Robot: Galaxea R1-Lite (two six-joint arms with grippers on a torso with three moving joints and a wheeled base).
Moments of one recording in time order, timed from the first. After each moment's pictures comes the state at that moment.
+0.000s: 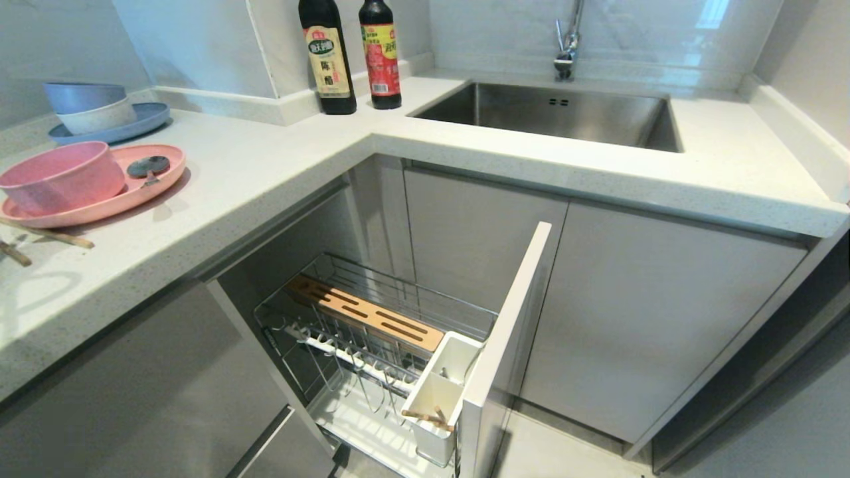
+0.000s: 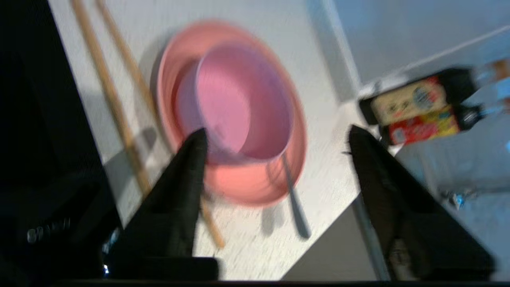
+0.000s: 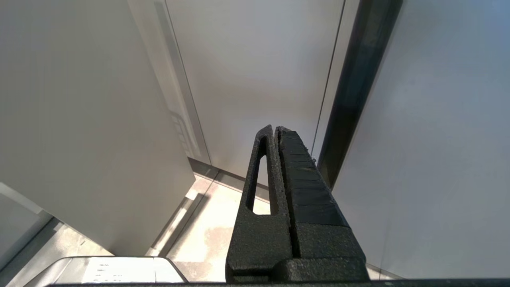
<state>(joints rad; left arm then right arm) 0.58 1.34 -1.57 0.44 -0.30 -0.75 0.01 0.00 0.00 0.00 0.00 0.02</state>
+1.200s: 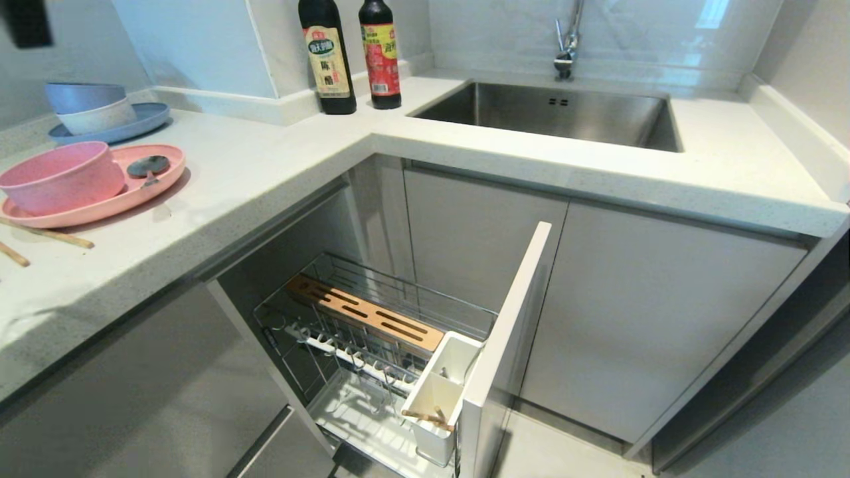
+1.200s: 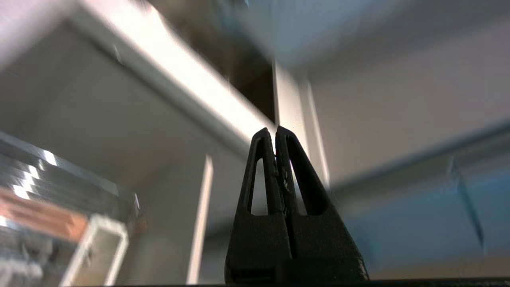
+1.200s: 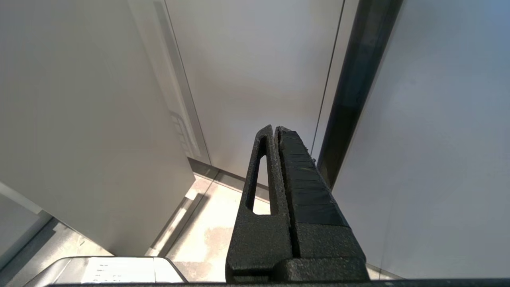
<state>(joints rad) -0.61 1.37 -1.80 0.41 0.05 -0.73 0.01 0.00 0.00 0.00 0.00 0.02</state>
